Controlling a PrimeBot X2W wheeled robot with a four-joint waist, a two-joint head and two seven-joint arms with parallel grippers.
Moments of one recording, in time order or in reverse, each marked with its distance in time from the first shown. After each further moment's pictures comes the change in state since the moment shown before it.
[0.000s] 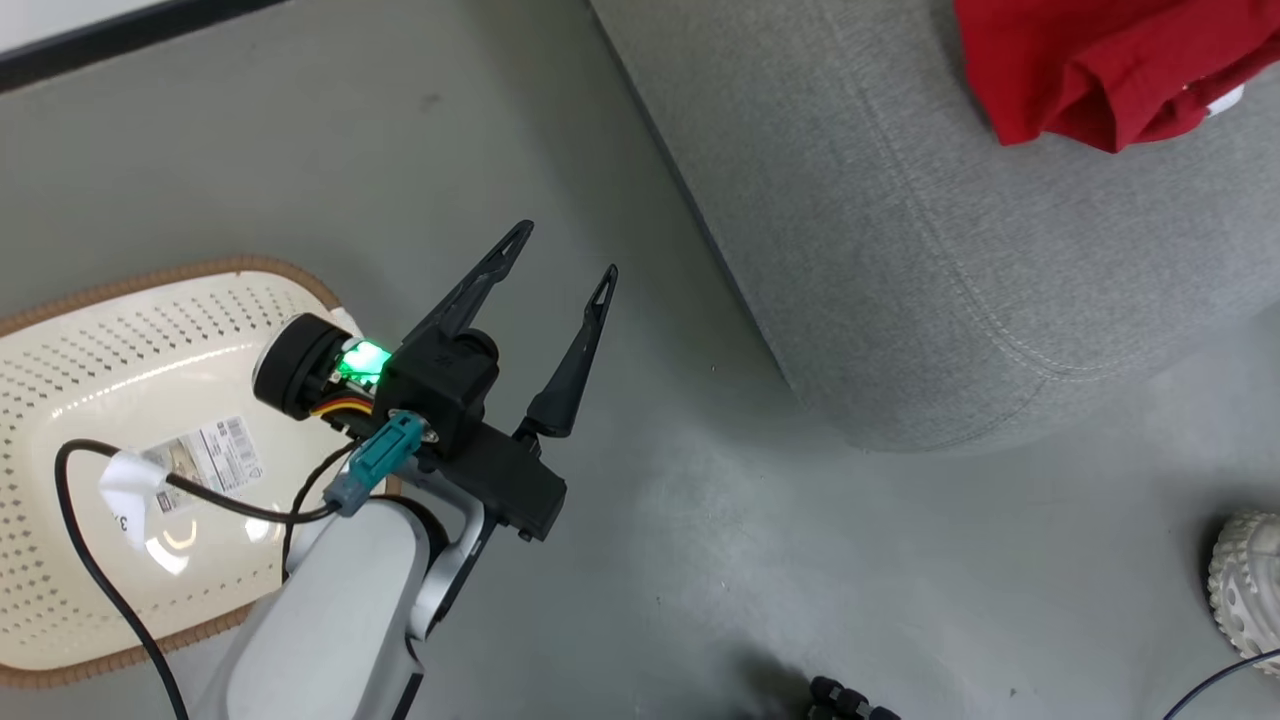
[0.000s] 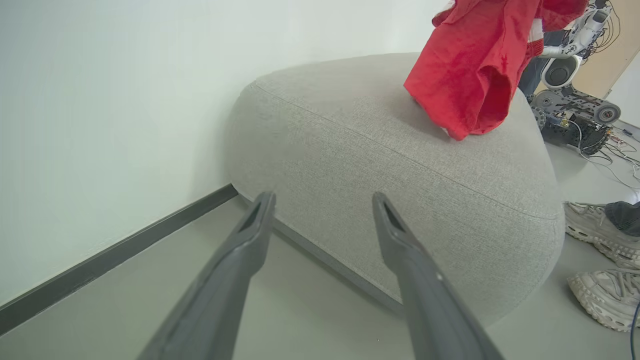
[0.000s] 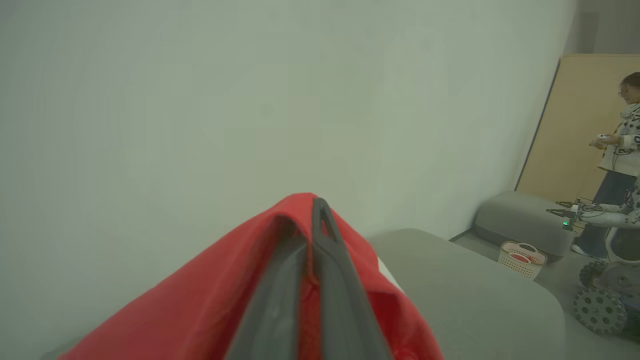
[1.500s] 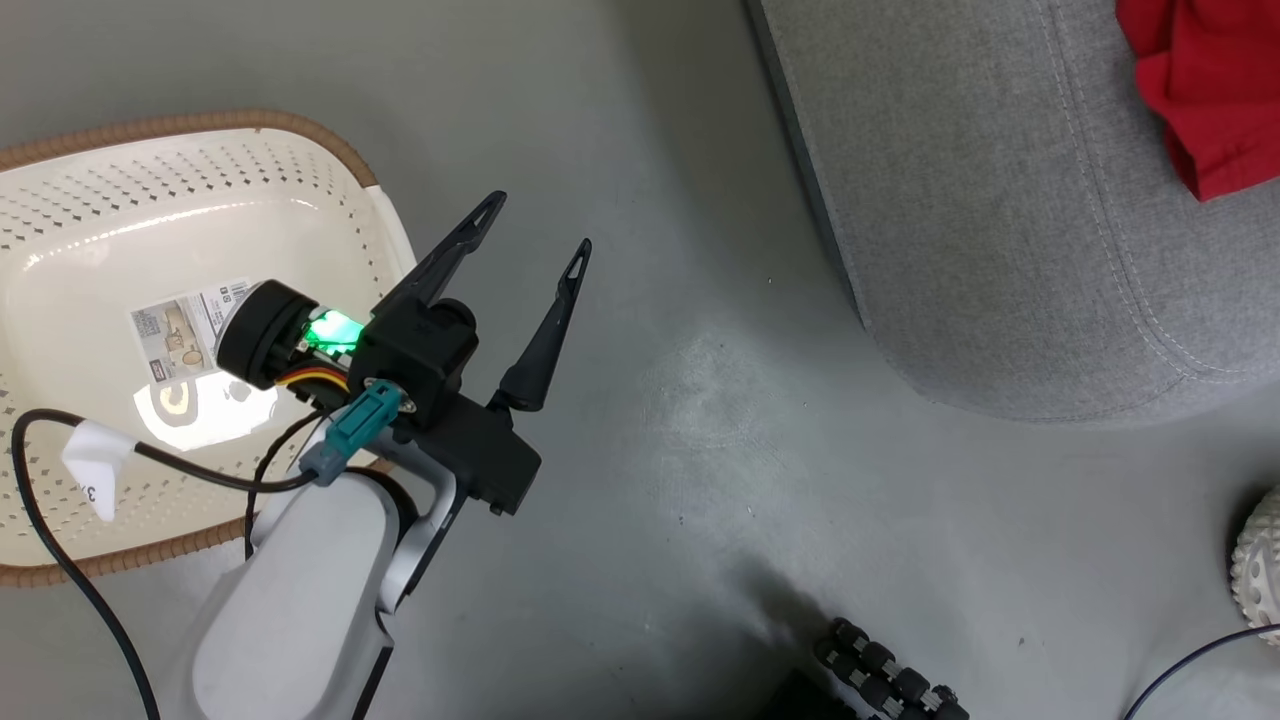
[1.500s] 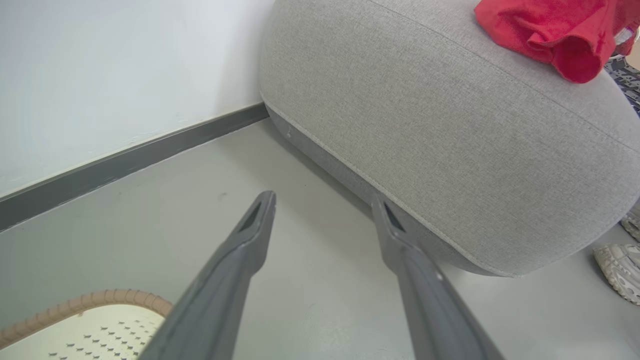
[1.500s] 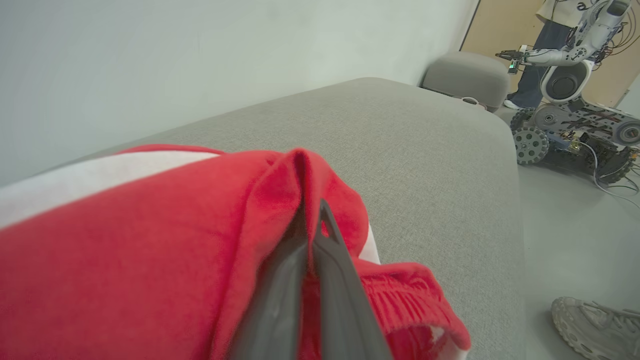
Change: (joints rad) left arm -0.045 0.048 0.001 -0.008 0.007 -0.008 0.032; right arm 0.005 0.040 -0.162 0.301 0.084 -0.105 0.000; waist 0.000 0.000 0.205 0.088
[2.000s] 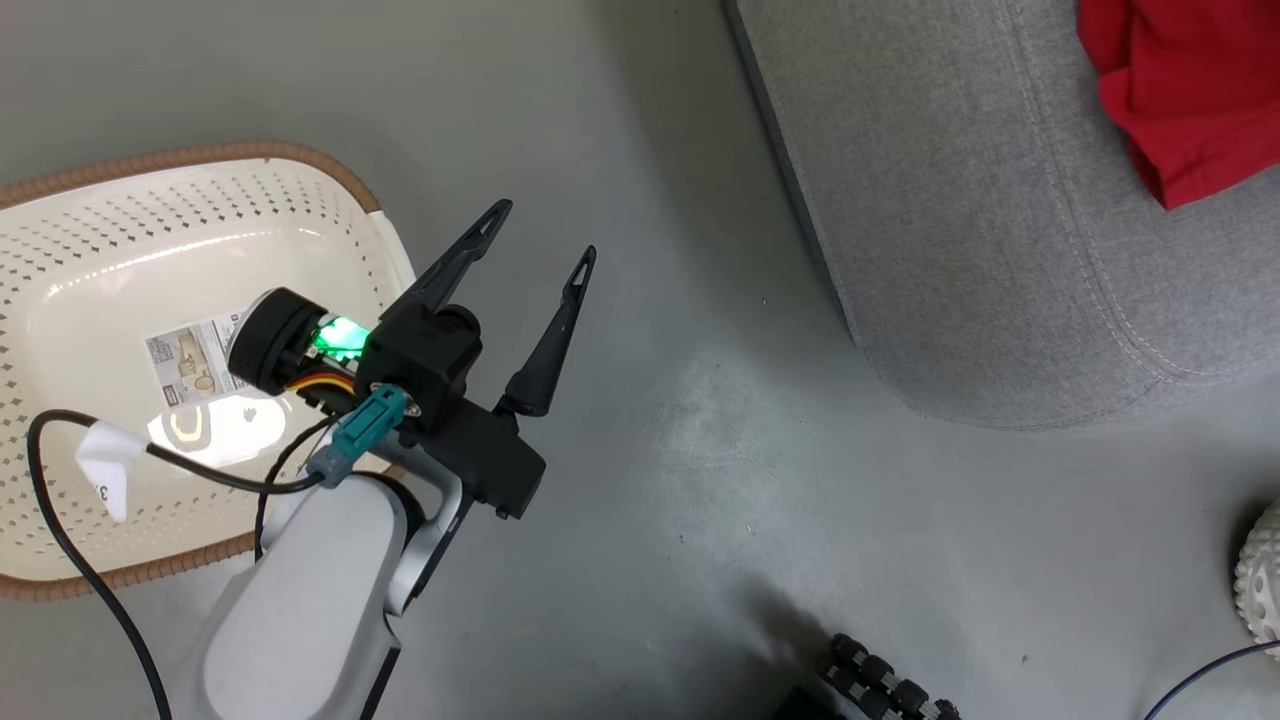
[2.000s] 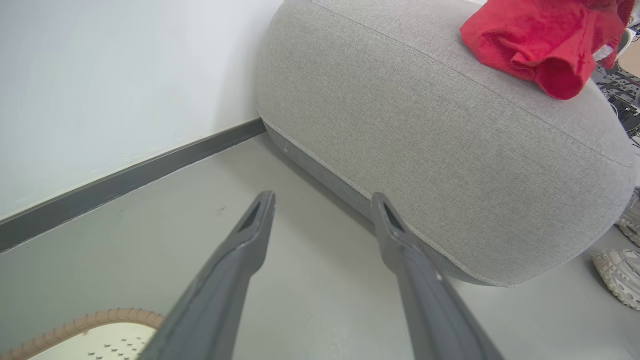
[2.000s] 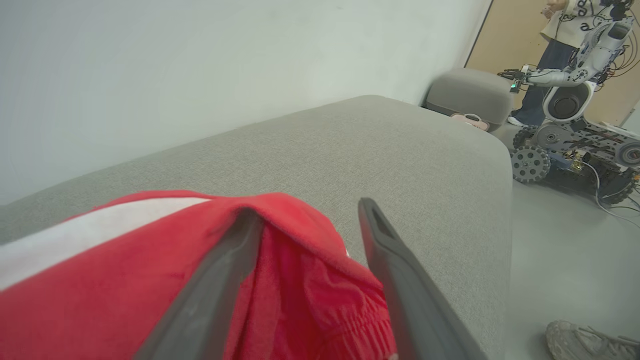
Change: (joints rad) left arm 0.000 -0.011 -0.009 0.034 -0.009 0.000 -0.026; right arm -0.001 -0.038 0.021 0.024 -0.027 0.045 0.000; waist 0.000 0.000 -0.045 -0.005
